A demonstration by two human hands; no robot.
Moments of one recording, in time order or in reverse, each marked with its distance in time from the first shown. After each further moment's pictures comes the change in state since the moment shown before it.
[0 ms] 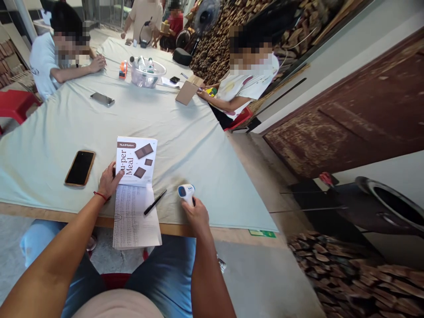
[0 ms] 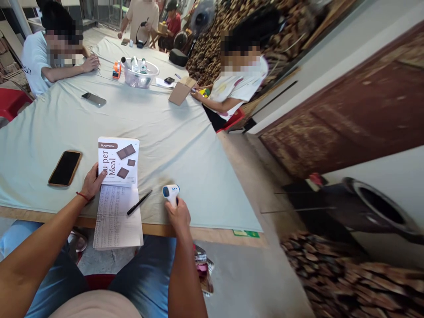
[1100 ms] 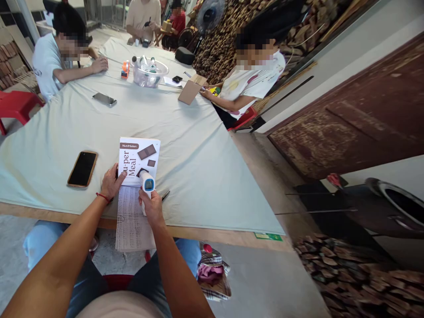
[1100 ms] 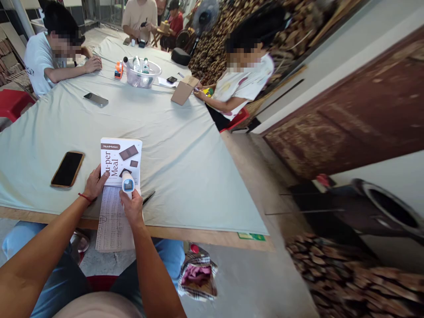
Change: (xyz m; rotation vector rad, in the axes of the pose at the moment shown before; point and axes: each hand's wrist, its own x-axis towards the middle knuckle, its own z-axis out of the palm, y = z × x) left_hand -0.002 0.003 -0.001 0.110 -0.027 0.029; right_hand -0.059 -0.103 0.115 0.840 -0.285 -0.154
